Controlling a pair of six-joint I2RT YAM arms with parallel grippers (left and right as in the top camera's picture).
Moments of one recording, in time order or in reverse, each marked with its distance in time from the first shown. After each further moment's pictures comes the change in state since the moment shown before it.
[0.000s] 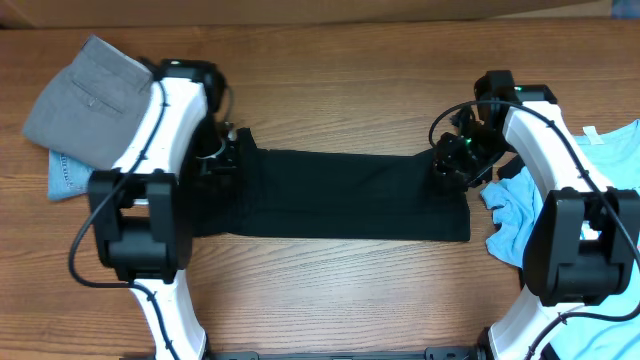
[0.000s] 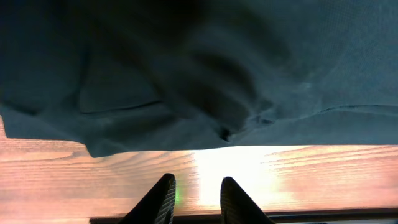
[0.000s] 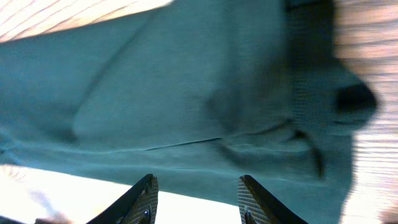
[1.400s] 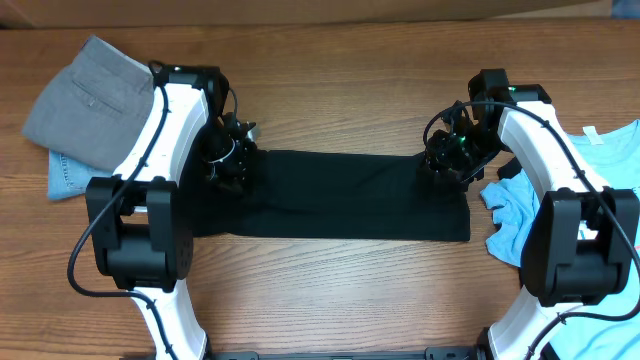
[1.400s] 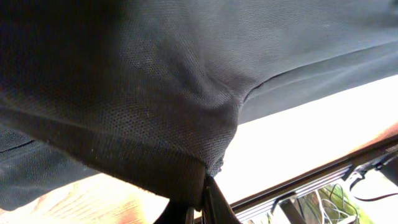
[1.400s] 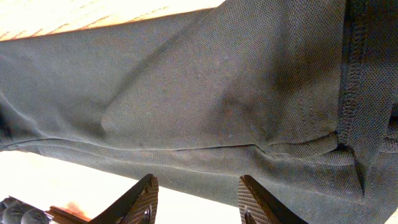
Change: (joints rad) left arm -0.039 -0.050 -0.059 0.043 0.248 0.173; right arm 0.014 0.000 0.000 0.027 -0.063 -0.013
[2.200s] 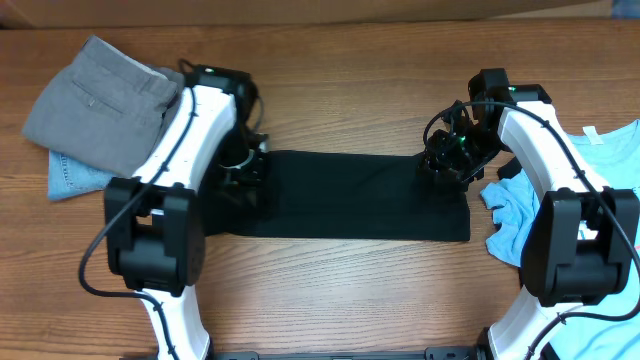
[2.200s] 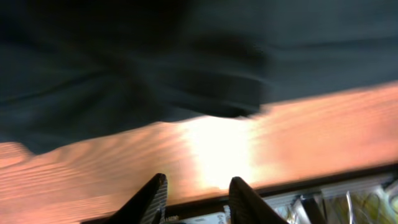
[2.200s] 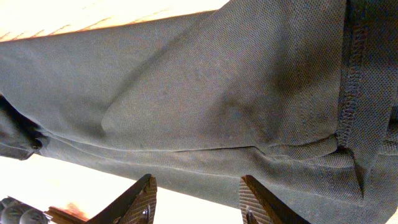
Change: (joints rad) left arm -0.074 -0.003 0.003 -0.057 -0.188 -0.125; right arm 0.000 0.000 0.000 0.003 0.000 -0.004
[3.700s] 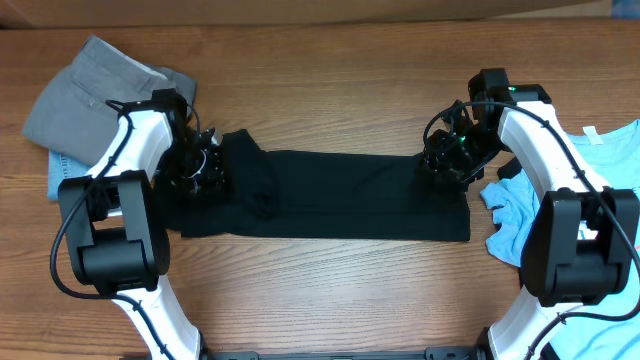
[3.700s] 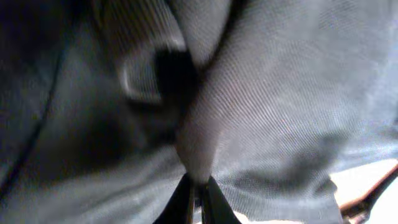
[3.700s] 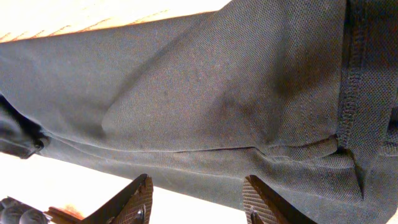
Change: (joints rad) left arm 0.270 -0.002 -0.237 0.391 0.285 -0.048; right arm 0.000 0.000 0.000 0.003 0.000 0.000
